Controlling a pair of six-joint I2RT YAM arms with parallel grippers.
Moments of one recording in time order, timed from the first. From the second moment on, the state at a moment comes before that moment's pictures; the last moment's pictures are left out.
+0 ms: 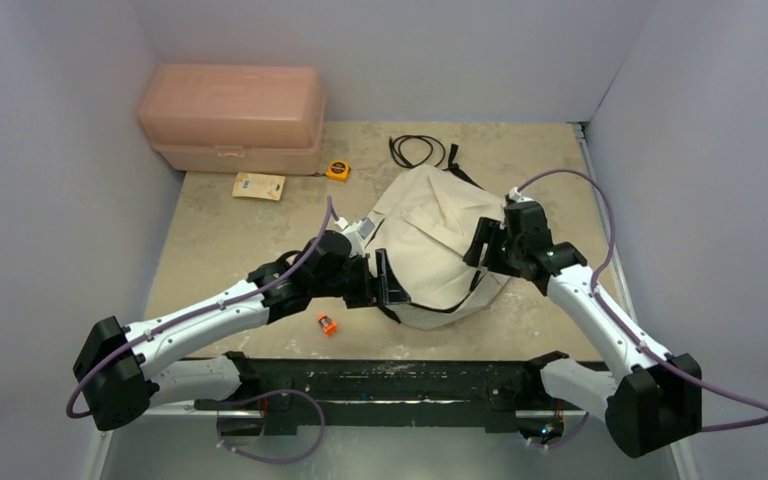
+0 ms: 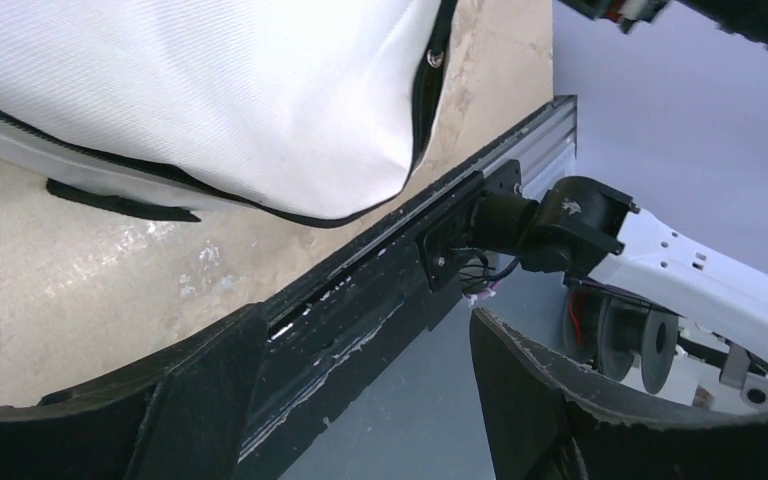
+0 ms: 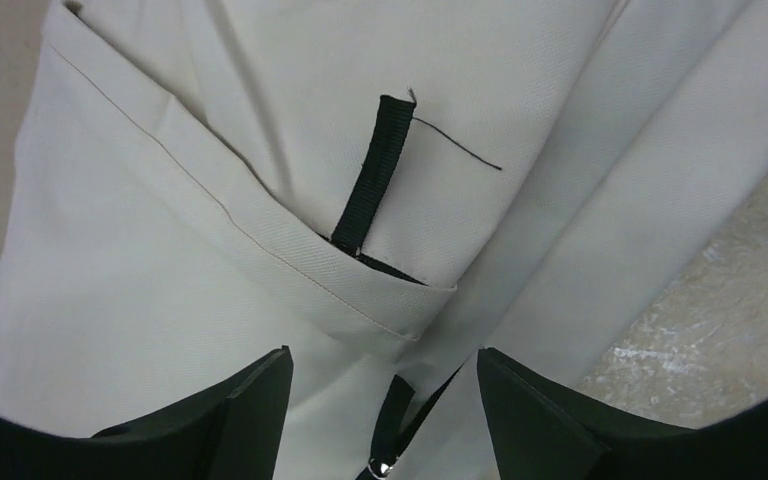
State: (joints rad) left arm -0.90 1.13 0.78 -0.26 0.23 -0.97; right arm 0.33 1.05 0.80 -0.57 0.02 0.53
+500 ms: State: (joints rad) left arm -0.90 1.17 0.81 -0.26 0.23 -0.95; right arm 0.31 1.11 0.72 -0.50 -0.05 0.51
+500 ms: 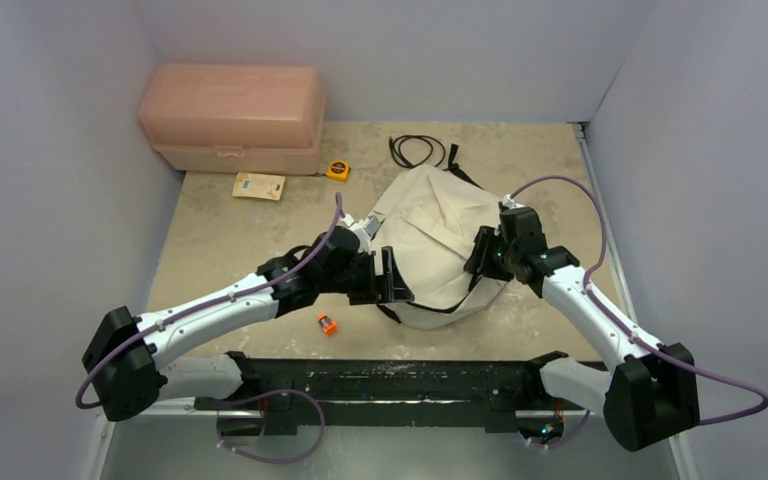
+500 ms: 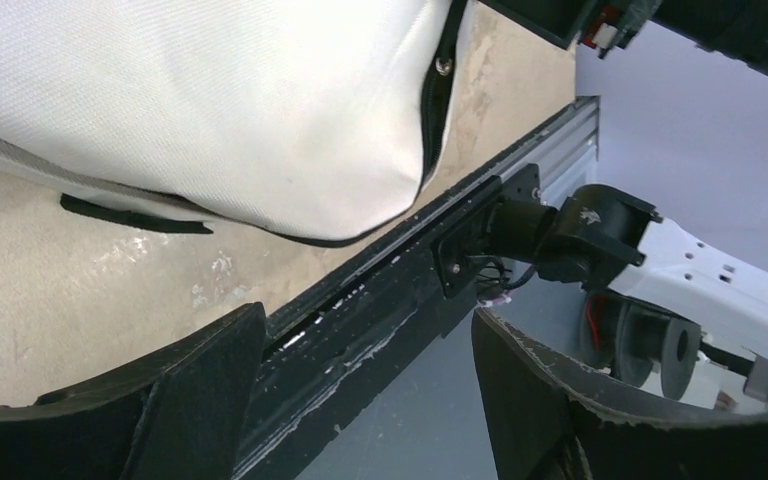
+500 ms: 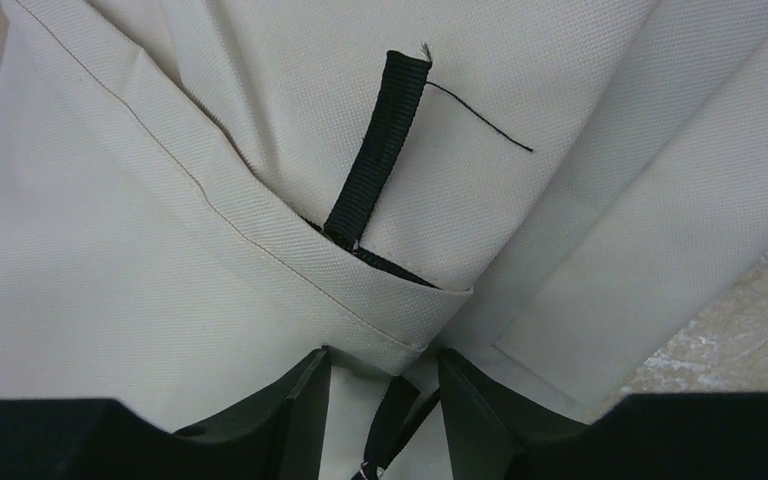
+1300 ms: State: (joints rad) left arm -0.86 1.46 0.91 -0.29 0.16 -0.88; right arm 0.49 1.00 0.63 -0.42 -0.10 0.52
